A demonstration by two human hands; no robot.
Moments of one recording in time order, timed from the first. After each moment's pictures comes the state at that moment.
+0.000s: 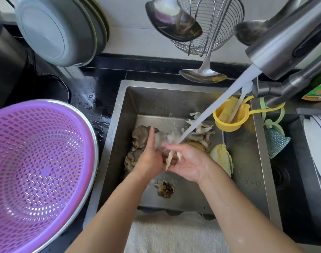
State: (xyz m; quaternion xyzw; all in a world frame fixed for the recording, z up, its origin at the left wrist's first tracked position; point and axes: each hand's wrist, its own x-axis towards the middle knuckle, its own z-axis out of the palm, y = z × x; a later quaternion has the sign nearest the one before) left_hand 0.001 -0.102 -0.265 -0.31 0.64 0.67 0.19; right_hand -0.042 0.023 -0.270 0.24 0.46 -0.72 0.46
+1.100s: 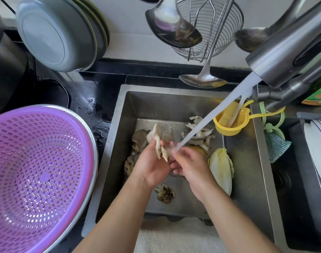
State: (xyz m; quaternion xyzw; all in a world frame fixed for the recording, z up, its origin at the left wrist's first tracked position) left_hand -0.015 -0.099 -0.280 -0.35 0.28 0.87 0.19; right_hand -0.017 0.028 -0.269 0.16 0.68 -0.66 0.28
